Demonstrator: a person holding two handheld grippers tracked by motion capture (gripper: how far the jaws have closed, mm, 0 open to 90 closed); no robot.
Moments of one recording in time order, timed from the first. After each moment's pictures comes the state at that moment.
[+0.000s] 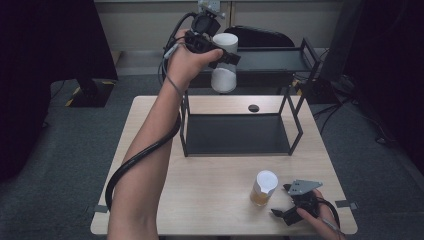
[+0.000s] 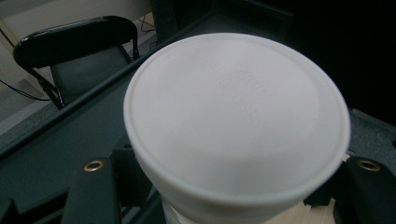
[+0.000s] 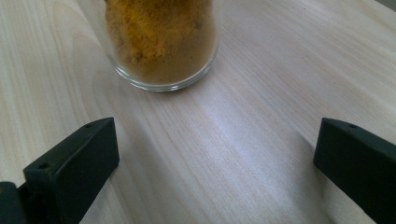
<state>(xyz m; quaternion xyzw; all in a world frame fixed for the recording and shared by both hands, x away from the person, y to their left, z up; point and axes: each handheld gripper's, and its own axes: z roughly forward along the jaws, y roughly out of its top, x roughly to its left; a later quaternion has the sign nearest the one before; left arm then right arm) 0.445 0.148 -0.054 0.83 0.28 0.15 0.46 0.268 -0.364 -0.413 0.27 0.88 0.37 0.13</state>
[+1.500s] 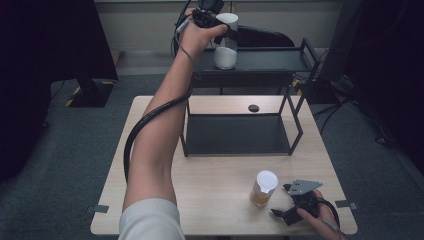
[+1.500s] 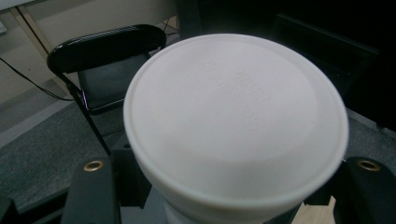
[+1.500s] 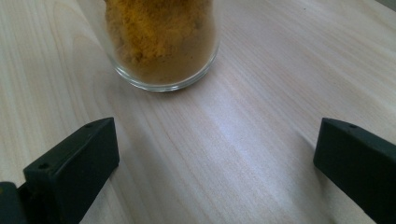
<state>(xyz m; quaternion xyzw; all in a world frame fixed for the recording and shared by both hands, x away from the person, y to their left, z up) 0.516 0.133 -0.051 0.82 0.31 0.17 0.45 0.268 -0.364 -0.413 0.27 0.88 0.37 0.13</state>
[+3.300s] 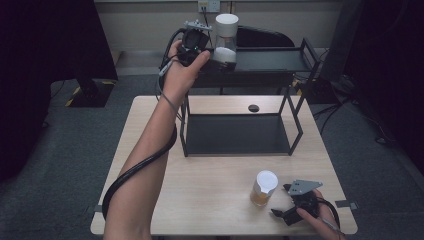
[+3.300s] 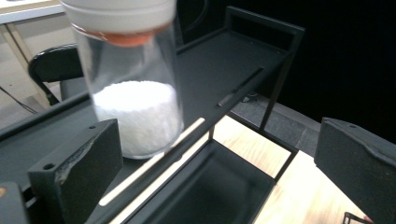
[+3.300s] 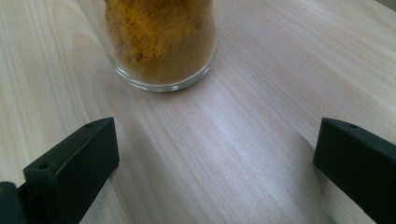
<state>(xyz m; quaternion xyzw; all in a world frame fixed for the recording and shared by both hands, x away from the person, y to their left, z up) 0.426 0.172 -0.119 0.78 0.29 0.16 0.52 0.268 -0.364 -0.413 0.27 0.88 0.37 0.13</state>
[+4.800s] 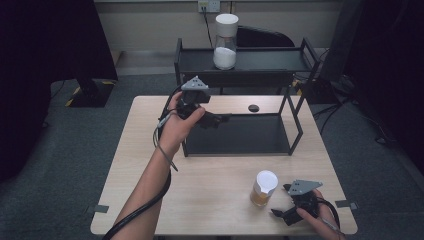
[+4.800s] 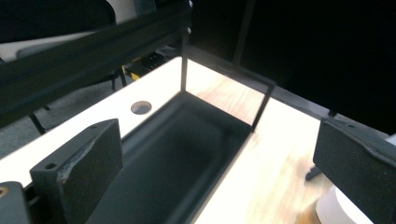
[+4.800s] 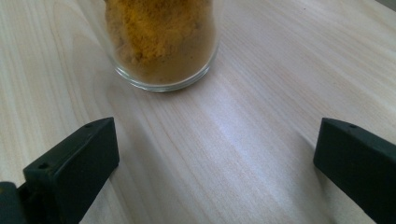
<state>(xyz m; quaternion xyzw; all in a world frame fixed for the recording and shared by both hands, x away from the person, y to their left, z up) 0.391 0.191 -0.226 0.80 0.27 0.13 0.52 0.268 -0.364 -0.413 0.27 0.88 0.37 0.13</state>
